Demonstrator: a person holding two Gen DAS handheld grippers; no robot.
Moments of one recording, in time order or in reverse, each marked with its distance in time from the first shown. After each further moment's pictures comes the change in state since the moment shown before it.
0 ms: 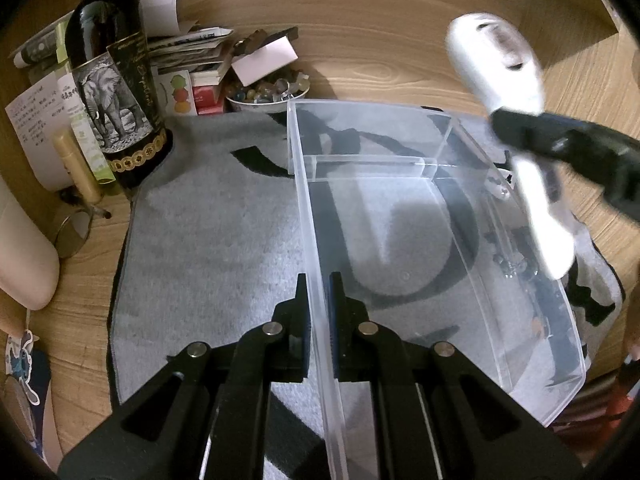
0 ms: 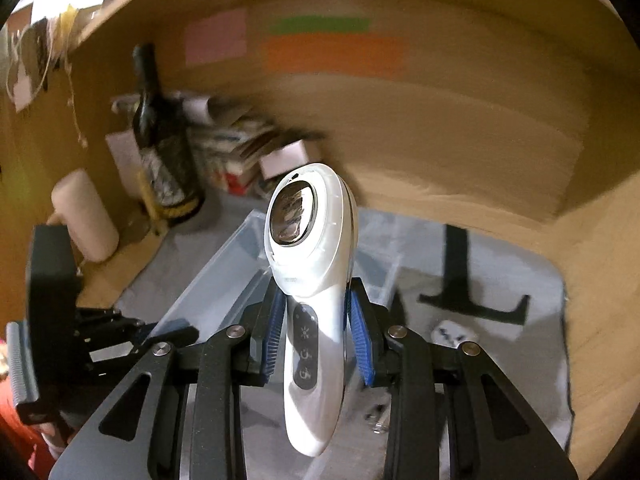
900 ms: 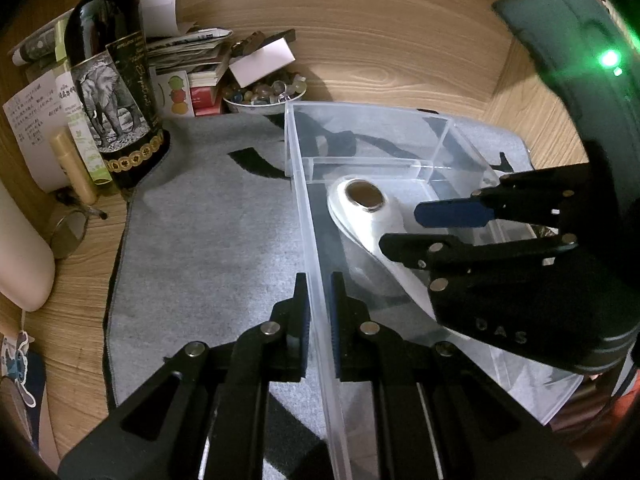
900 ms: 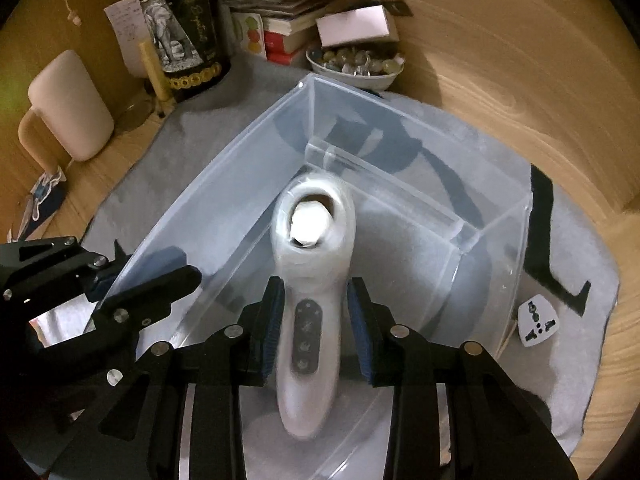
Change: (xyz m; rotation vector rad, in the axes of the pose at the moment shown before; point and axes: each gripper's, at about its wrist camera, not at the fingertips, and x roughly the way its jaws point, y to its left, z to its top) left arm -0.002 0.001 -0.002 -0.007 -0.012 -0.018; right arm 0.080 0.041 -0.020 -0.141 0.382 0.054
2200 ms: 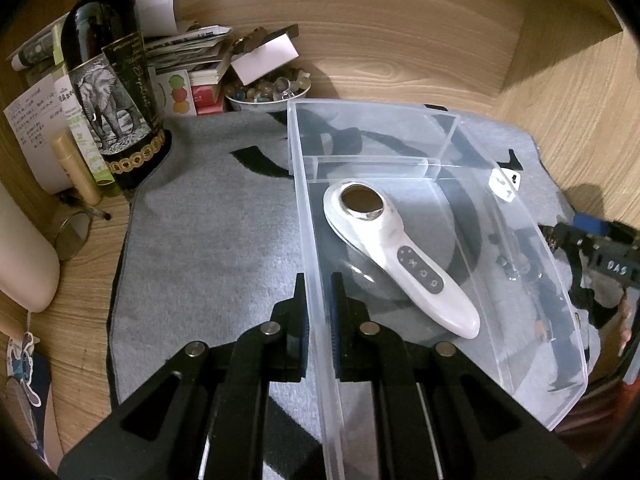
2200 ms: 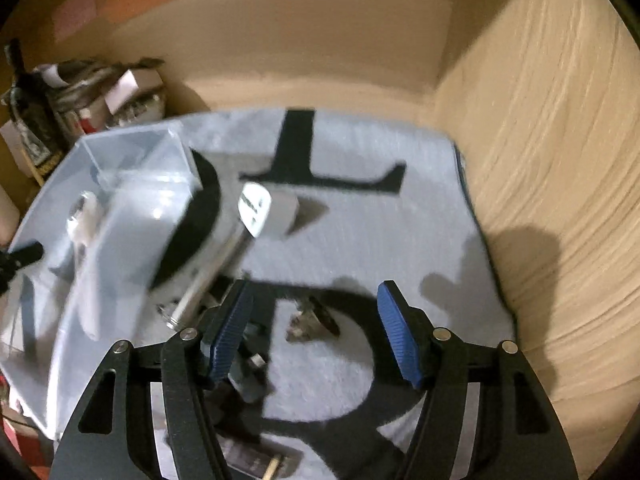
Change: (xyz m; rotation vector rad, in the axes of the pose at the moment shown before) left arm 0.006 -0.004 0.005 0.006 0.022 0.034; right arm -0.057 -0.151 -0.118 0.409 -0.143 -0.262
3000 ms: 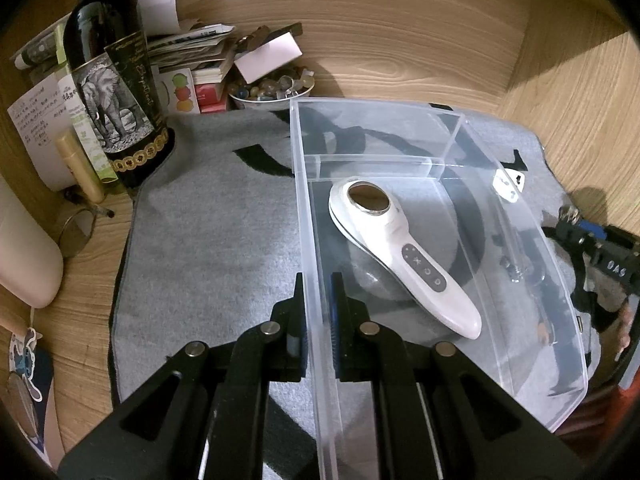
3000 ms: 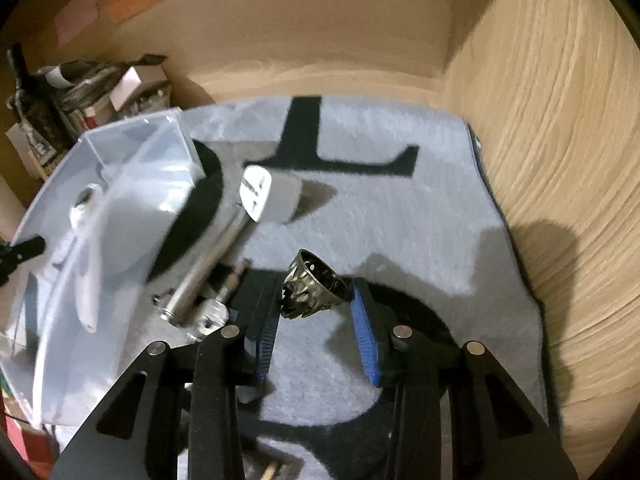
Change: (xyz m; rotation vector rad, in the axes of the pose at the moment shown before) left arm 0.001 0.000 0.002 -0.004 0.008 0.013; right arm 0.008 -0.006 -0.008 0.006 -0.027 0.071
